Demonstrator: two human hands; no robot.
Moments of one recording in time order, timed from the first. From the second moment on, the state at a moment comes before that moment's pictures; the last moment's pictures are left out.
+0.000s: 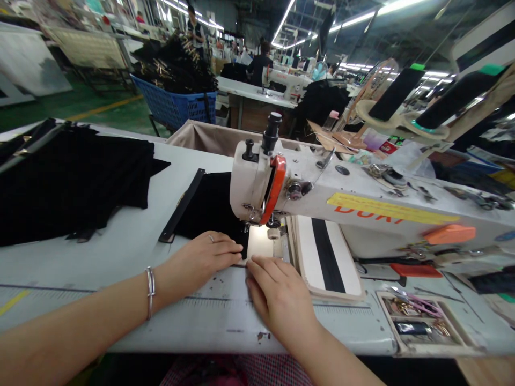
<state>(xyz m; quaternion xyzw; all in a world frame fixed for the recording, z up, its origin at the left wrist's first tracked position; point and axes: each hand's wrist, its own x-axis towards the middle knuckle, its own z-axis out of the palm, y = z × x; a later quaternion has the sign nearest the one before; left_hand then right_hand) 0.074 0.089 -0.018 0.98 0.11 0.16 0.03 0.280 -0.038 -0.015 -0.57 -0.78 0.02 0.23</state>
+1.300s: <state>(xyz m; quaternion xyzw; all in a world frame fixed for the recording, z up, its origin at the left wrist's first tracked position) 0.106 0.126 -0.009 0.96 0.20 0.21 0.01 0.279 0.002 -0.015 -0.63 -0.75 -0.03 0.21</state>
